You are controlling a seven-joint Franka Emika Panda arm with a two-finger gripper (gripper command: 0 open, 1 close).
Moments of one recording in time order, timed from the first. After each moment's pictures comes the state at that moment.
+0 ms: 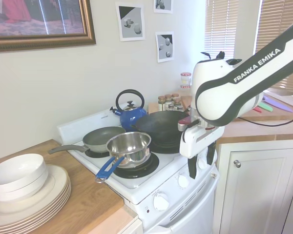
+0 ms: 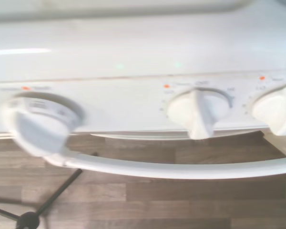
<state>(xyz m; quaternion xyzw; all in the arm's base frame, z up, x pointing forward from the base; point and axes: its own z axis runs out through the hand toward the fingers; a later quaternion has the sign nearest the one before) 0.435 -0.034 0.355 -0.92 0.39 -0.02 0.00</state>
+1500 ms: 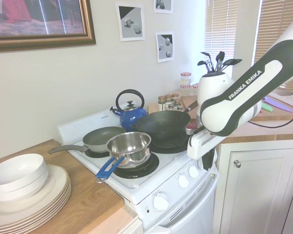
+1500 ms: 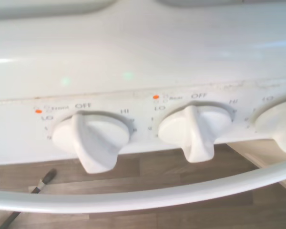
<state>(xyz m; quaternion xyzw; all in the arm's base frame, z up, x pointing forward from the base) 0.449 -0.089 0.322 -0.91 0.42 -0.04 -0.02</state>
